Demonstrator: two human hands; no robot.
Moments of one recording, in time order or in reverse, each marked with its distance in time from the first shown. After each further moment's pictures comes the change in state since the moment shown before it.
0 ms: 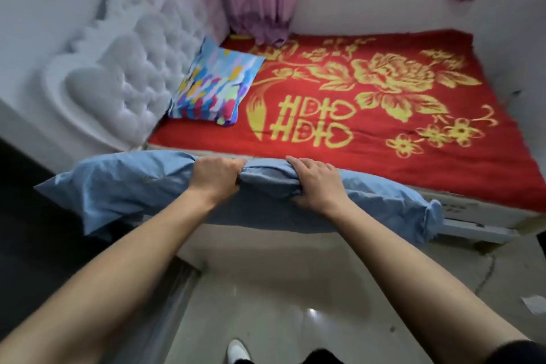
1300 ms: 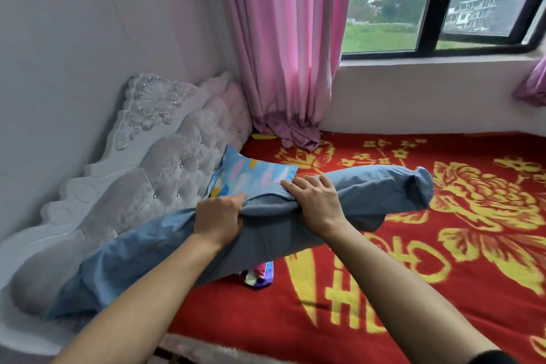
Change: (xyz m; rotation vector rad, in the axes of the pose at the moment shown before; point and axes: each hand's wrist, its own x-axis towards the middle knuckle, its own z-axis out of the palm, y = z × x) left_hand 0.533 -0.350 0.135 -0.141 0.159 -0.126; right_hand 0.688 0.004 -0.070 -0.169 0.429 -0.129
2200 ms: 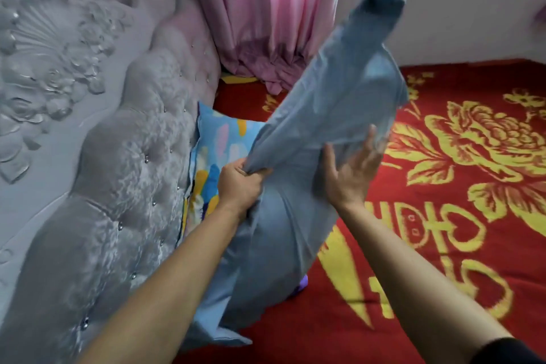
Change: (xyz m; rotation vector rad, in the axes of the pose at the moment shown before) left_hand 0.253 -0.147 0.215 -1.367 -0.258 -0.550; right_hand 0.231 -0.014 0.211 0.363 0.439 0.962
